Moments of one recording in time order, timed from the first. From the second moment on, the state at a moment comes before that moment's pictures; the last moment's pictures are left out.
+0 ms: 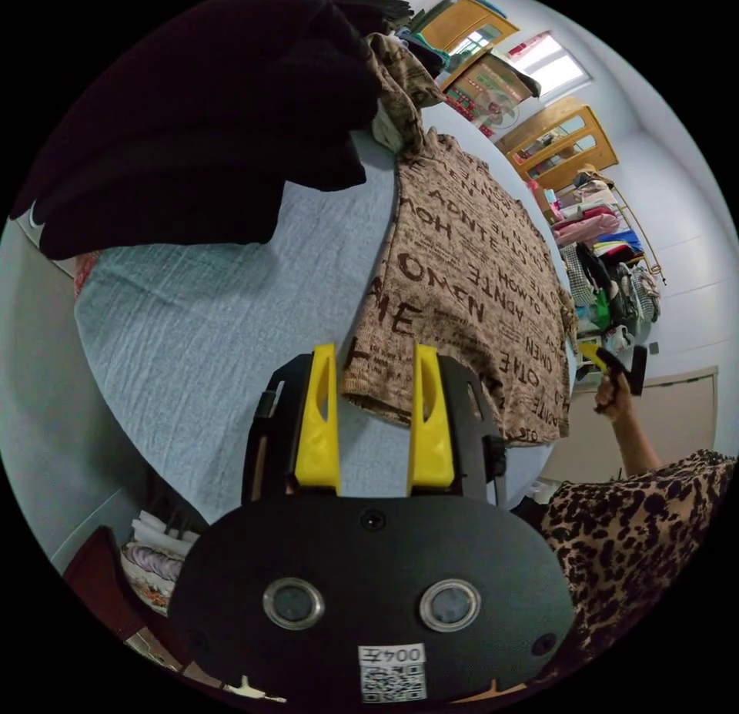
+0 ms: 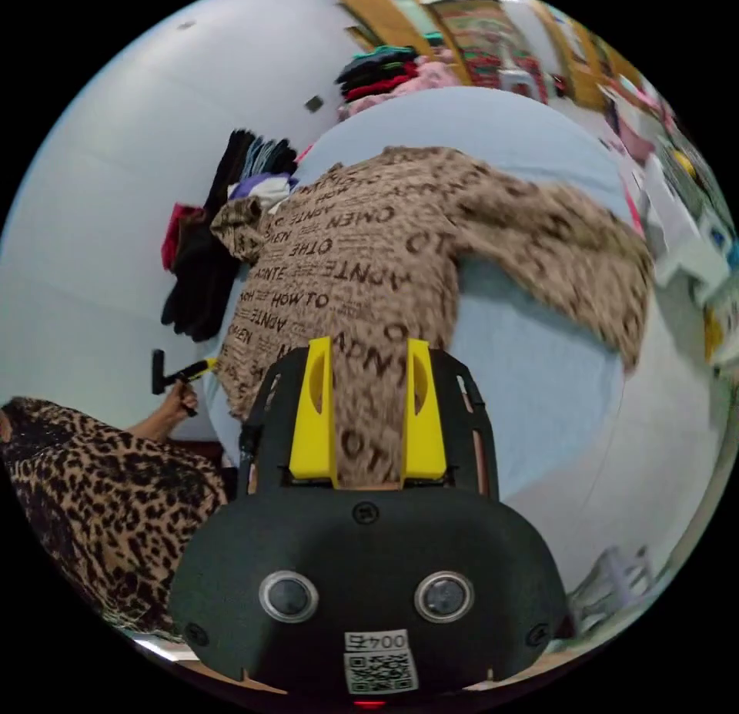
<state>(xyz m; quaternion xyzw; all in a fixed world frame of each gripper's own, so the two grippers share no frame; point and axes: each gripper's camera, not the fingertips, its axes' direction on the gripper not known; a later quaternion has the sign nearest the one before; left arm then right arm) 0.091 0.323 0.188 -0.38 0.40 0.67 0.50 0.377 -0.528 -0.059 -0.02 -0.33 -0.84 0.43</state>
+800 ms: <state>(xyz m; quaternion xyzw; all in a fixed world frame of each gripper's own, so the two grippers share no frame) 0.090 0.319 0.198 -0.37 0.38 0.71 0.47 0.464 -0.582 0.002 0.00 -0.18 -0.77 0.61</state>
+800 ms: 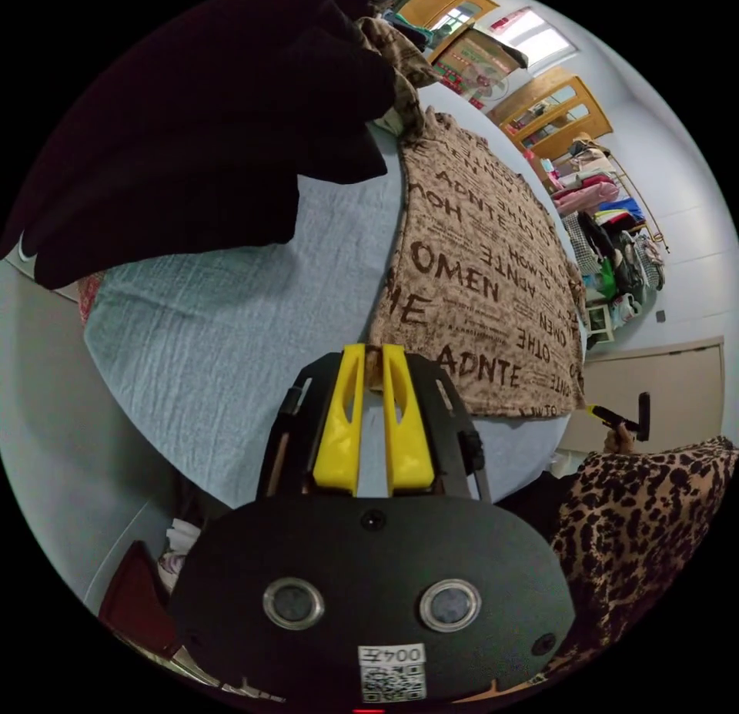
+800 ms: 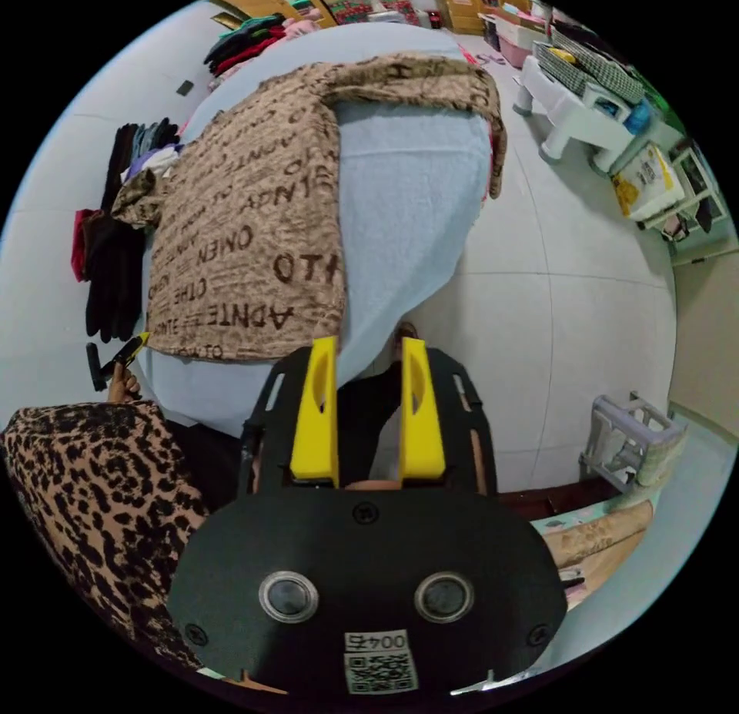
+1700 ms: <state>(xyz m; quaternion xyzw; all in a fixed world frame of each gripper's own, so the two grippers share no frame) 0.064 0.562 0.030 -0.23 0.30 0.89 0.23 0.313 -0.795 -0.022 -0.29 -0.62 -0.40 0.61</state>
